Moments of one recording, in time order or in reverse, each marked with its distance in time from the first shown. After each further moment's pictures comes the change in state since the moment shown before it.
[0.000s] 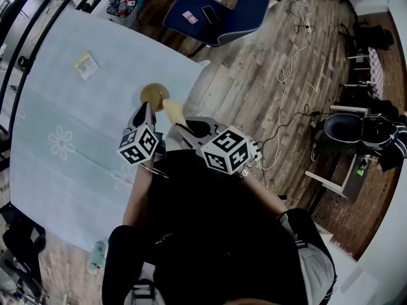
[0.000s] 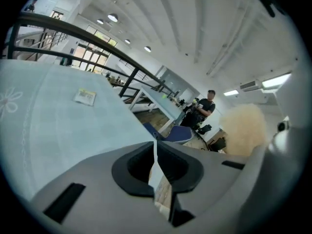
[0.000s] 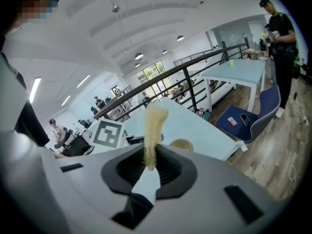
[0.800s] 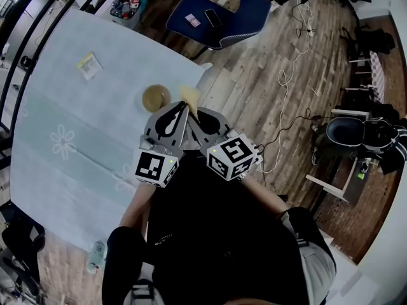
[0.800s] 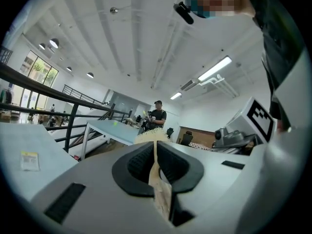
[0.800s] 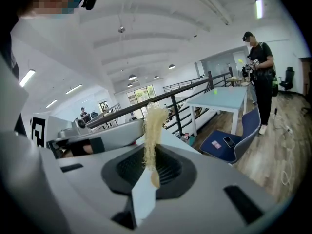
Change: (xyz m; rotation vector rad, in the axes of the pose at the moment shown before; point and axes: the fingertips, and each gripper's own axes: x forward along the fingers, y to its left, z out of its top) left arm -0.065 -0.172 0.060 0.474 -0.259 -0.486; right arm -0.025 -0.019 0.047 -0.045 -0.294 -0.196
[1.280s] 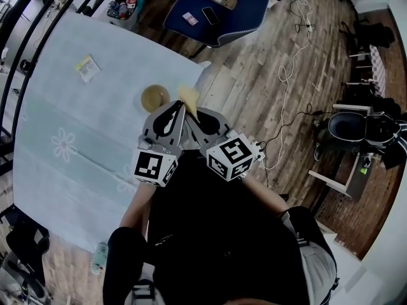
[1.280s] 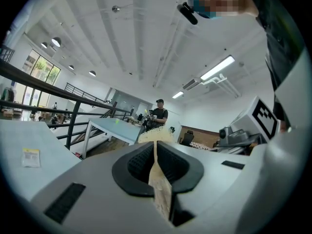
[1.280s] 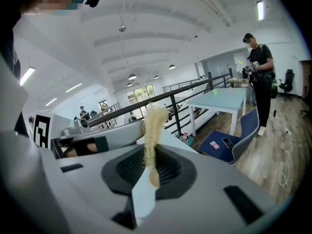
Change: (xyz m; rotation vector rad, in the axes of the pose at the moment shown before) left arm 0.002 0.006 -0.005 -0.018 0.019 0.021; right arm -0.002 -0.002 -0.002 -0.013 0.005 -0.010
